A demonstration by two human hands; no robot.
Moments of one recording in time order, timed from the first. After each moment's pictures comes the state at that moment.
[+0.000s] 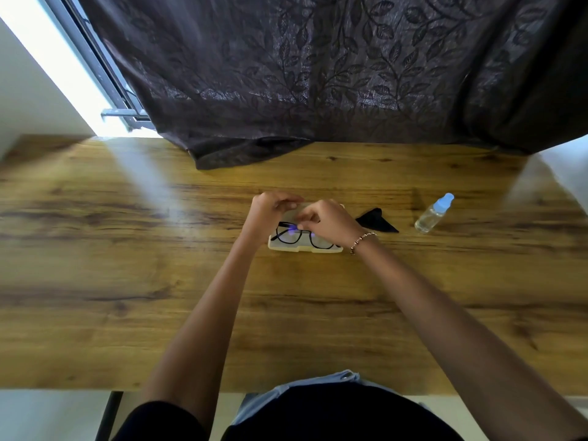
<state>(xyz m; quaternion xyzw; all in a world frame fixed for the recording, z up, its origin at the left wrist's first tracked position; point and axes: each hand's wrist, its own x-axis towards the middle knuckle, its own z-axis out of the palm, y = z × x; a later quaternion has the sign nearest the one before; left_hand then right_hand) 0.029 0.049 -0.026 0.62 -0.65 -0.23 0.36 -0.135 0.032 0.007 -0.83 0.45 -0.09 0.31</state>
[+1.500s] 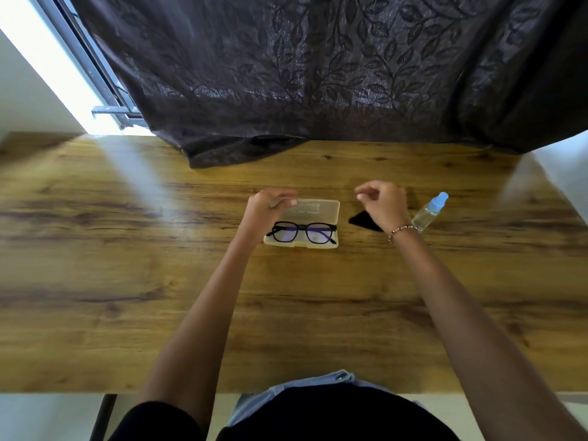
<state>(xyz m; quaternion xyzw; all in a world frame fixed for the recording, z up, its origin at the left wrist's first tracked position) 0.024 0.051 -0.024 0.62 -0.62 -0.28 0.39 -0.213 0.001 0.010 -0.71 0.62 -0.26 0.23</state>
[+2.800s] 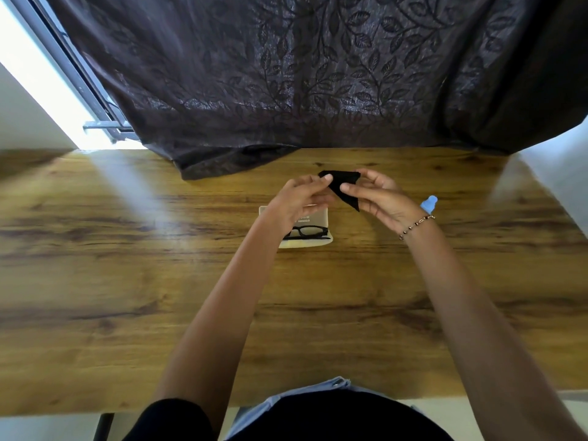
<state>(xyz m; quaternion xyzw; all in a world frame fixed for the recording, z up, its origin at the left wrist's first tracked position) -0.038 0.027 0.035 0.49 -0.39 -0.65 0.44 -0.223 -0.002 0.046 -0.47 0.42 -0.37 0.68</state>
